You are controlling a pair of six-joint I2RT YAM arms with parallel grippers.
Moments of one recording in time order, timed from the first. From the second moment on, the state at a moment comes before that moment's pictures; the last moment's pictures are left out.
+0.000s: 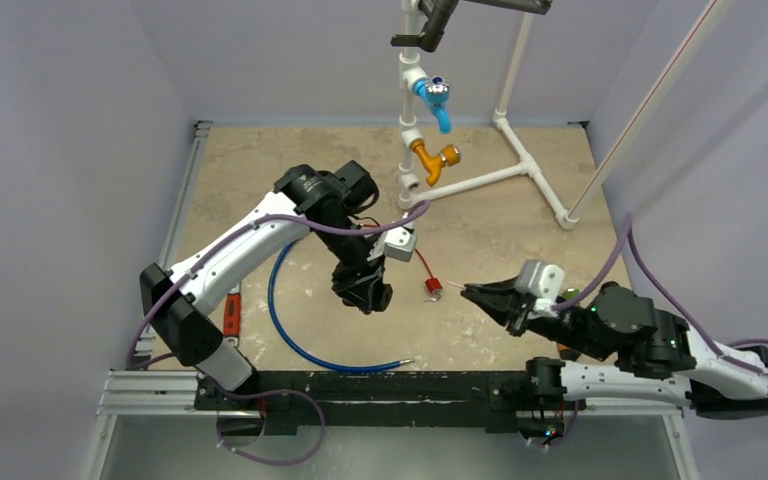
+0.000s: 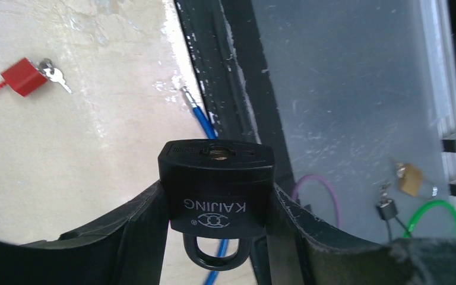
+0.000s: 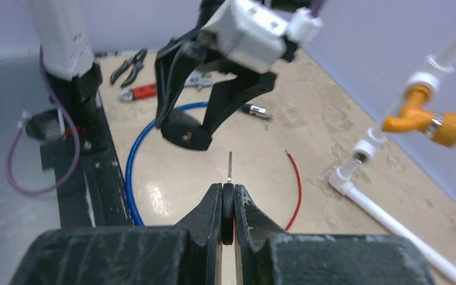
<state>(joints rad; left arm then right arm) -0.79 1.61 1.63 -1.41 0.83 0.86 1.43 0.43 0.95 -0.56 0.41 -0.12</state>
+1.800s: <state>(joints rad) -0.85 1.44 1.62 -1.57 1.12 0.69 1.43 0.89 1.21 -0.66 -0.15 -0.59</state>
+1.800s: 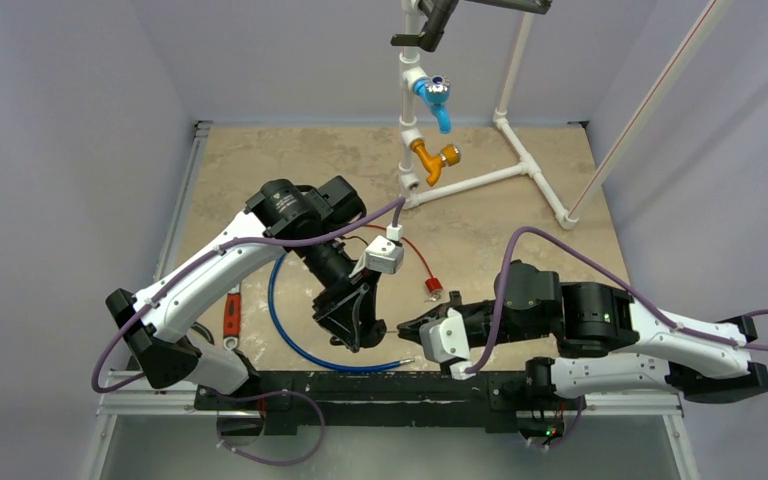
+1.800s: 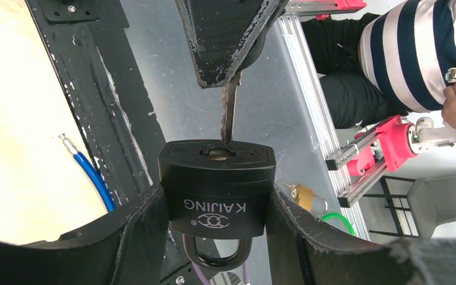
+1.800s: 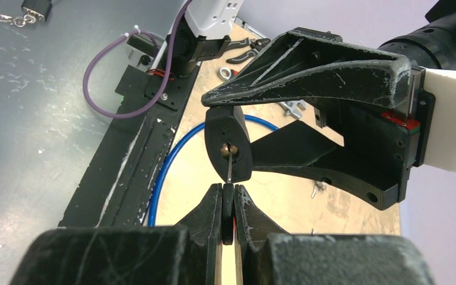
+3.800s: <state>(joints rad) -0.80 1.39 1.63 -1.60 1.09 0.69 1.42 0.88 1.10 -0.48 -0.19 -0.56</state>
